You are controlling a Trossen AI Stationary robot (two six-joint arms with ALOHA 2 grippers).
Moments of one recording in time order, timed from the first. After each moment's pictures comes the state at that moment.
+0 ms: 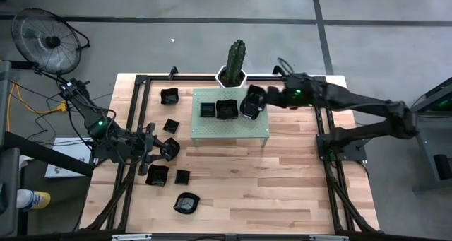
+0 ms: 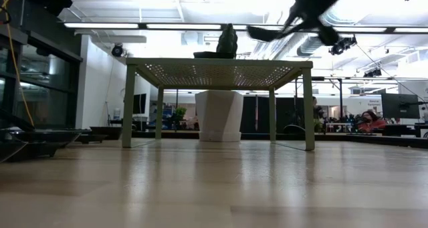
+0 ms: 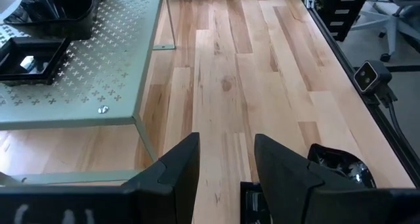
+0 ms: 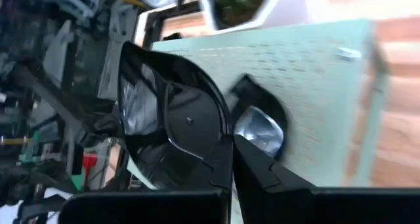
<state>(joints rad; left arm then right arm) -0.79 0.63 0.68 -0.65 -0.65 -0.44 -0.31 1.11 1.03 -0.54 0.05 1.17</state>
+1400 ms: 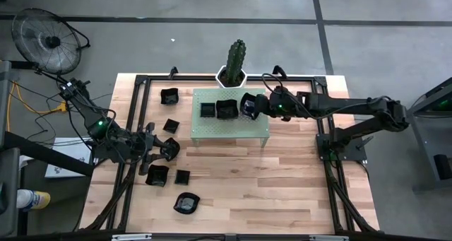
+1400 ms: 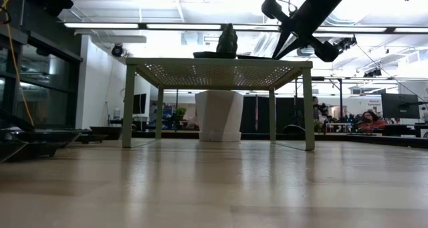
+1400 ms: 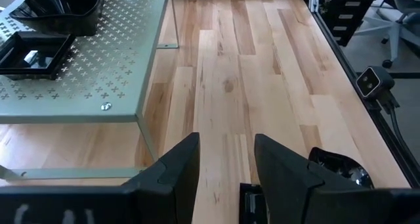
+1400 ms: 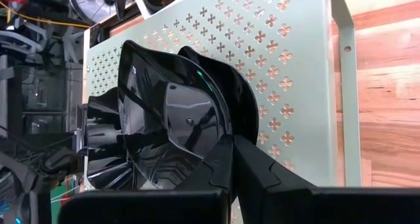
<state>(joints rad) -0.79 0.63 0.68 -0.66 -0.66 -0.47 -0.19 1.26 0.98 -0.50 0.24 1.43</state>
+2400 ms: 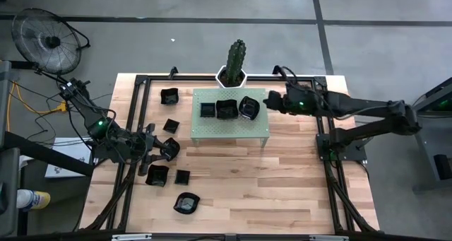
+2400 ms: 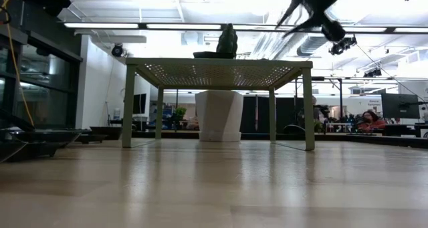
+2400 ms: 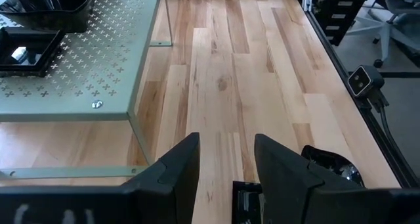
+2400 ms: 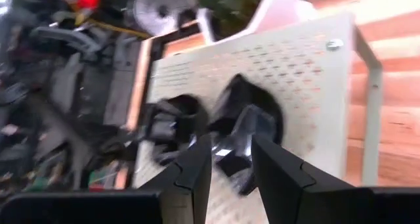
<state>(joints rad) -0.79 0.63 0.68 -0.65 -0.64 -0.48 -0.15 1.07 0.98 -0.49 0.28 1.29</state>
